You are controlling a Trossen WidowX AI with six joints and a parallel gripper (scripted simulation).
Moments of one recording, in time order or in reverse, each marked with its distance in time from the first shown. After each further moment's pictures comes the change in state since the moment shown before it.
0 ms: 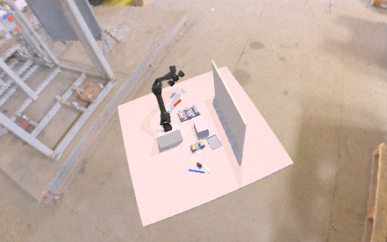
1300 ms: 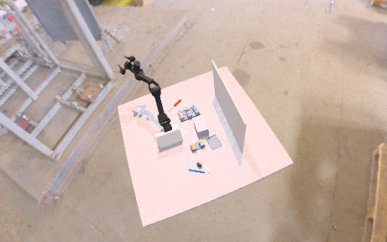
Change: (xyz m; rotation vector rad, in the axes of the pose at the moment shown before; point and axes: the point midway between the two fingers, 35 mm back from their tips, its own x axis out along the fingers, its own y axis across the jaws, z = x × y) arm -0.355 0.222 0.368 -0.029 -1.553 0.258
